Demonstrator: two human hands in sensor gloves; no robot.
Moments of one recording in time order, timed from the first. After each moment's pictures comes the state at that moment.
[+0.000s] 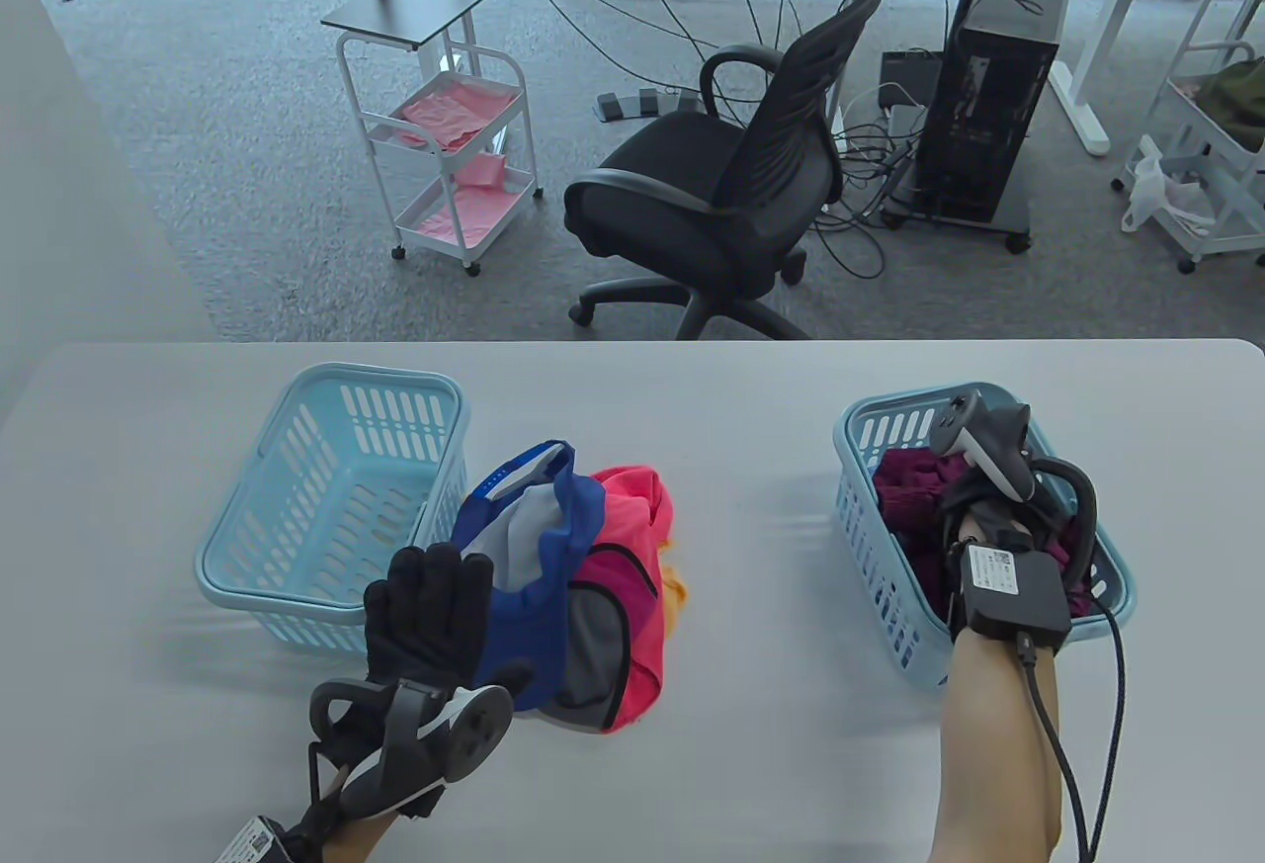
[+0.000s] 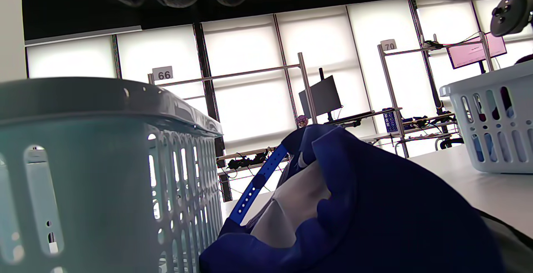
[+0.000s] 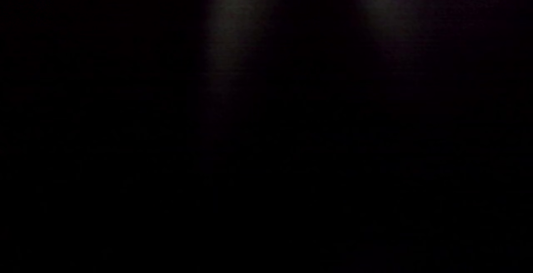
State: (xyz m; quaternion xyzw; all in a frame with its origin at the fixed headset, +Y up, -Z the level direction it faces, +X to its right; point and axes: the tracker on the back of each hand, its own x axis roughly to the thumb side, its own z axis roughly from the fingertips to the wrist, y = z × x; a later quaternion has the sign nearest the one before) left_hand -0.192 -0.665 -0.275 0.17 -0.13 -0.08 0.97; right_hand 0.290 -0.662 -0.476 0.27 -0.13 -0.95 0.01
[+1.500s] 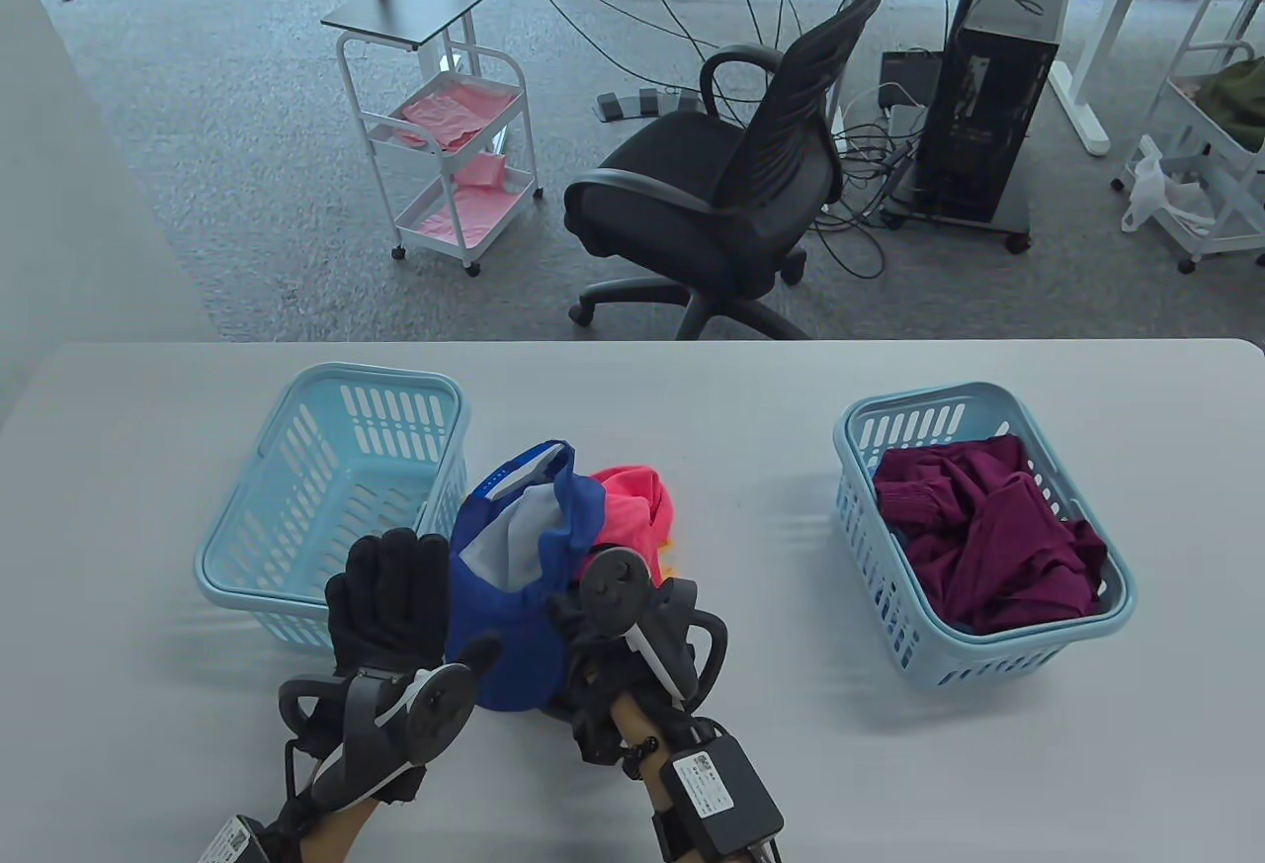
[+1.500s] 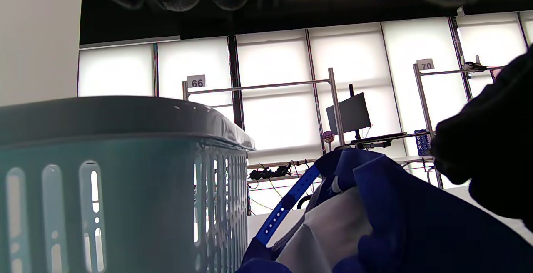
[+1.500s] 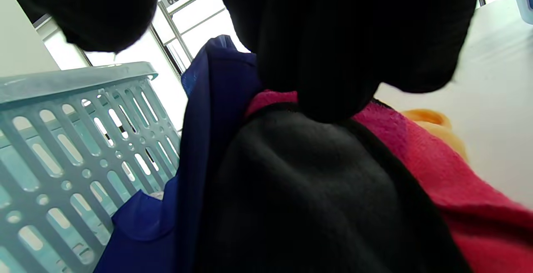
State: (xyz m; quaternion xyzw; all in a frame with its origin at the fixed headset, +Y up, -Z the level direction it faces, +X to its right) left_hand -0.213 -0.651 -0.278 0.19 -0.08 -0.04 0.98; right_hand -0.024 -0.712 -0.358 0.02 0.02 -0.97 -0.25
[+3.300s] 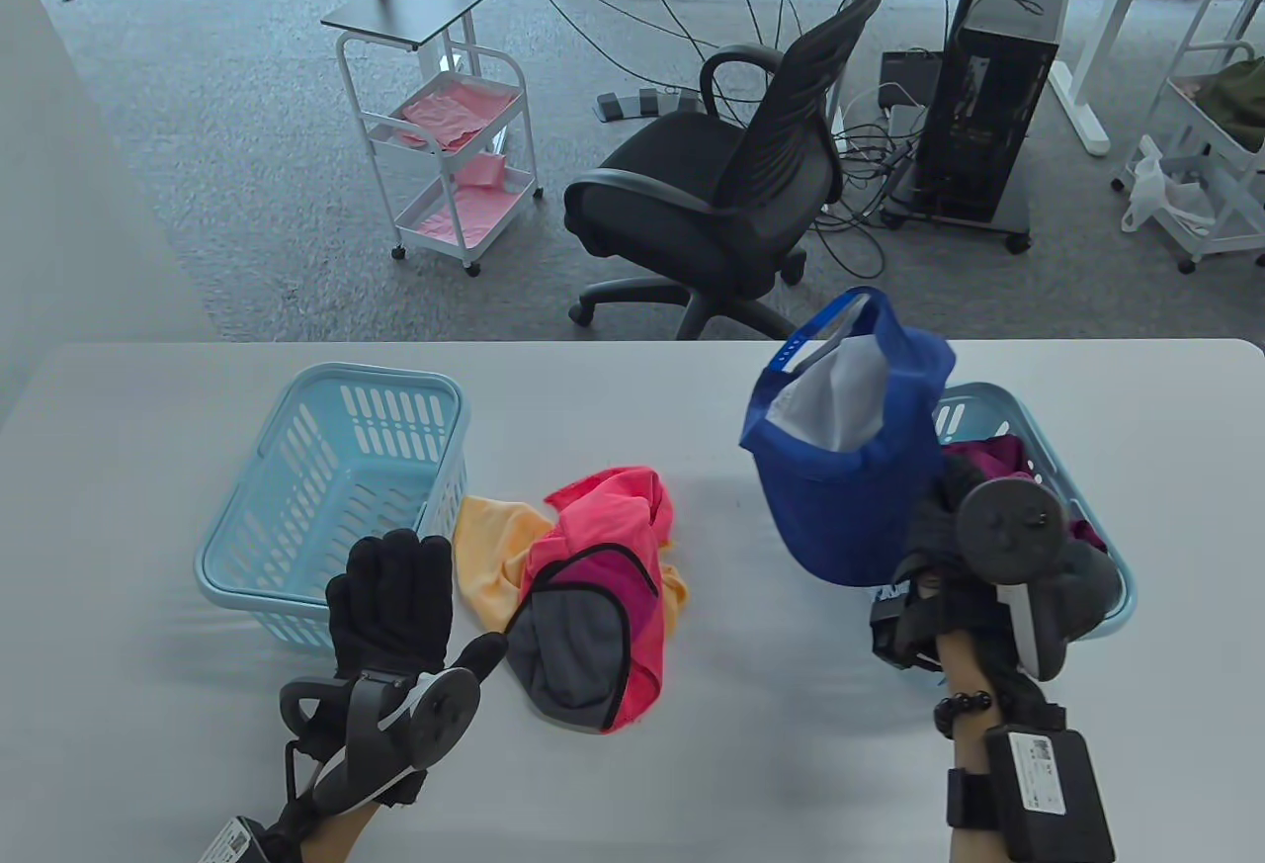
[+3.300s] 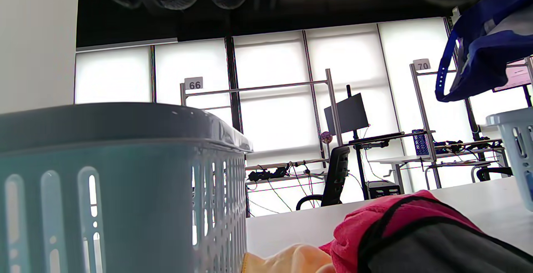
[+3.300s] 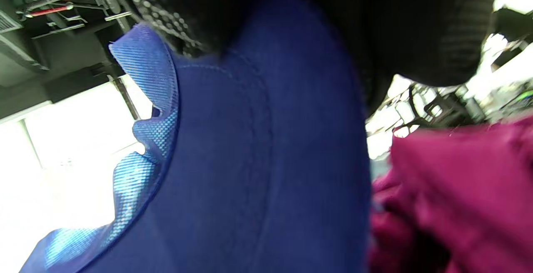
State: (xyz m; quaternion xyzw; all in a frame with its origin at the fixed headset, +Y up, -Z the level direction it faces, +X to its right) left_hand -0.212 -0.651 -0.276 0.20 -0.09 -0.05 0.98; right_hand 0.246 -0.558 -0.328 0.23 0.25 -0.91 -0.22
